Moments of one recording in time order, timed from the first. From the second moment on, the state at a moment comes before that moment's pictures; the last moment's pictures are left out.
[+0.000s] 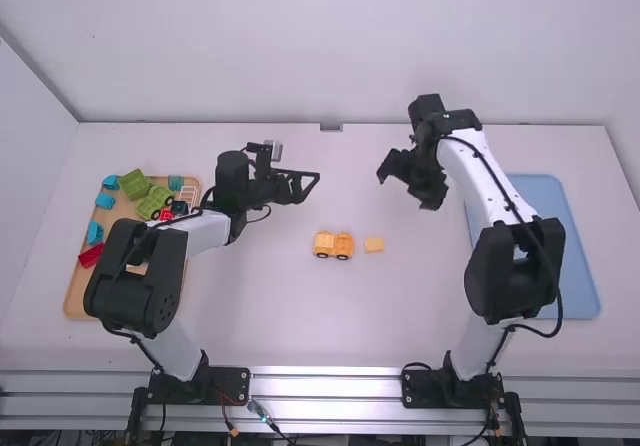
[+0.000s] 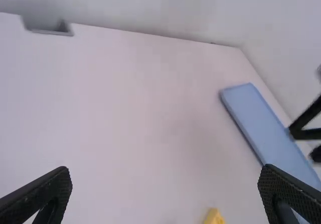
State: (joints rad) left arm -0.16 1.76 0.83 0.51 0.63 -0.41; right arm 0.19 1.89 1.70 -1.22 -0.15 0.59
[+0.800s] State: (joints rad) left arm -0.16 1.77 0.84 0.01 1.12 0.96; right arm 0.13 1.89 1.54 -1.19 -0.65 -1.34
